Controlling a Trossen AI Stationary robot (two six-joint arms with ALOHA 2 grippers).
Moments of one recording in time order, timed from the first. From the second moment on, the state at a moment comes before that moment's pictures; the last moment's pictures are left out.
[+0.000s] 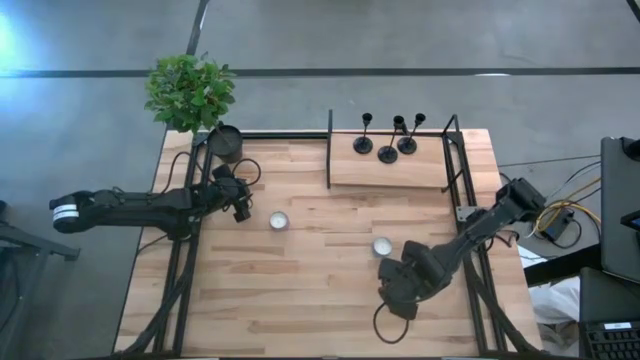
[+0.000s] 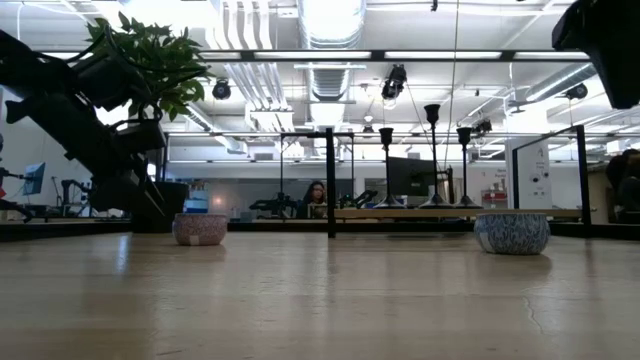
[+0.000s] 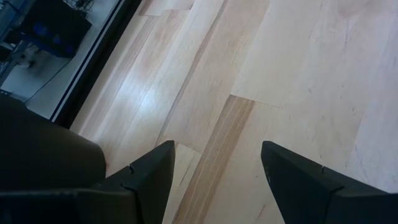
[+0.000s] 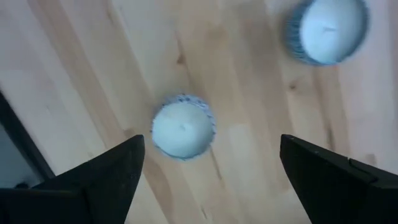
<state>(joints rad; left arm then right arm) 0.34 0.81 0.17 -0.10 -0.44 0.21 0.61 1.70 1.37 -1.19 0.04 0.97</state>
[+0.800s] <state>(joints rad) 0.34 0.81 0.17 -0.10 -0.44 0.21 0.73 1.66 1.04 -0.81 0.03 1.21</state>
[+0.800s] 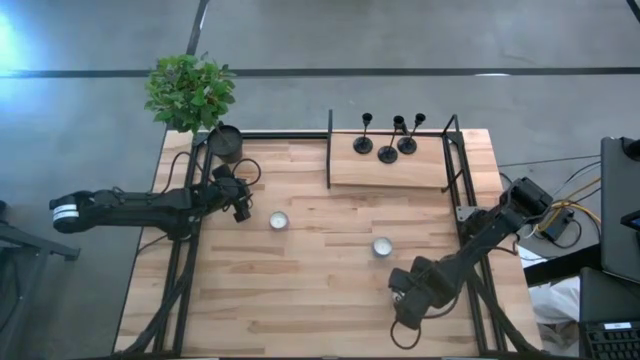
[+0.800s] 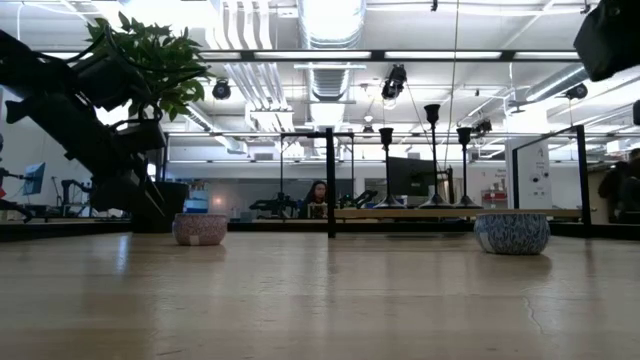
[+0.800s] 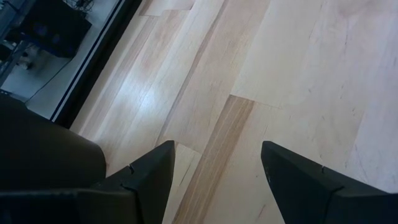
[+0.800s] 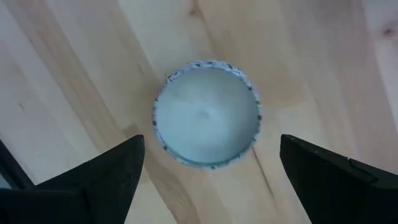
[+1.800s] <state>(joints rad) 0.34 0.81 0.17 -0.10 -0.44 0.21 0.73 1.71 0.91 -0.56 0.09 1.22</state>
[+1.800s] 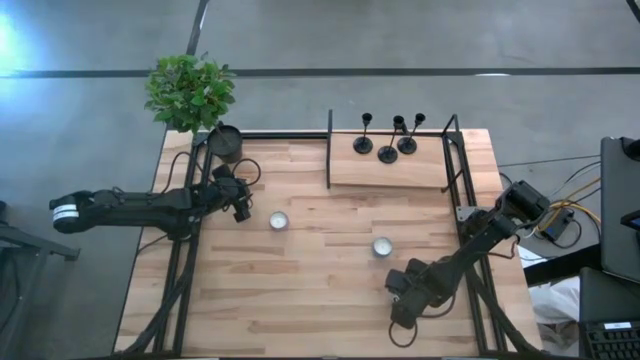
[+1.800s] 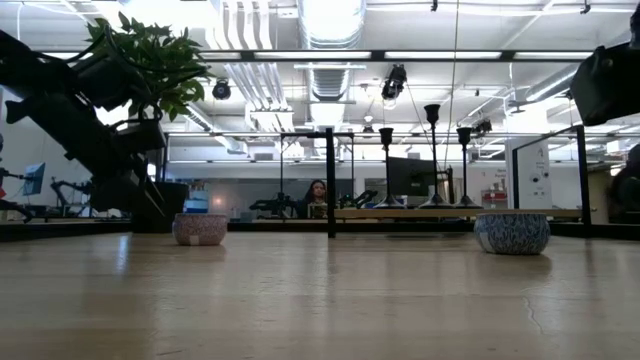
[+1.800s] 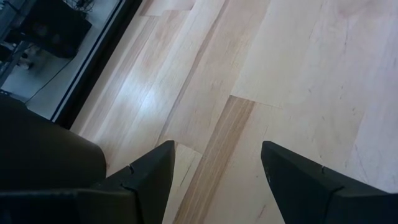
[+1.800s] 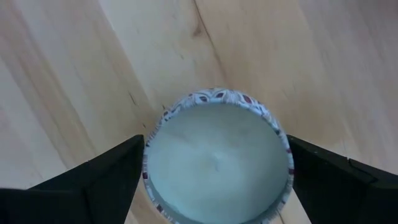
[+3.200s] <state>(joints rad) 0.34 0.81 0.17 -0.10 -0.44 0.21 0.72 1.71 0.92 -0.58 0.10 1.23</state>
